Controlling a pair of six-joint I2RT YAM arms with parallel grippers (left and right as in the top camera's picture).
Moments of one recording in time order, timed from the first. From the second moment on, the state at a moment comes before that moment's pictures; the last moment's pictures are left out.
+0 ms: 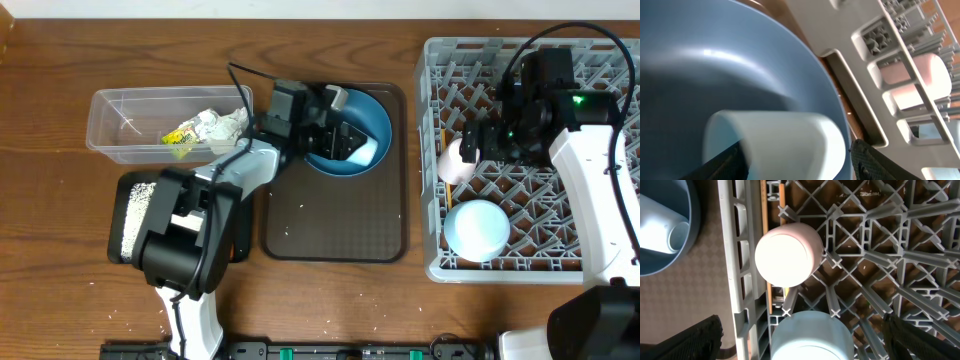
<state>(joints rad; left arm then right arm) -0.33 2.00 1.16 0.05 0.71 -0.24 0.01 1.62 1.48 -1.16 -0.08 0.08</state>
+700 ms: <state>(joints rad) -0.32 1.99 1.17 -0.05 0.74 -0.28 0.01 1.62 1.48 -1.16 -0.08 0.08</state>
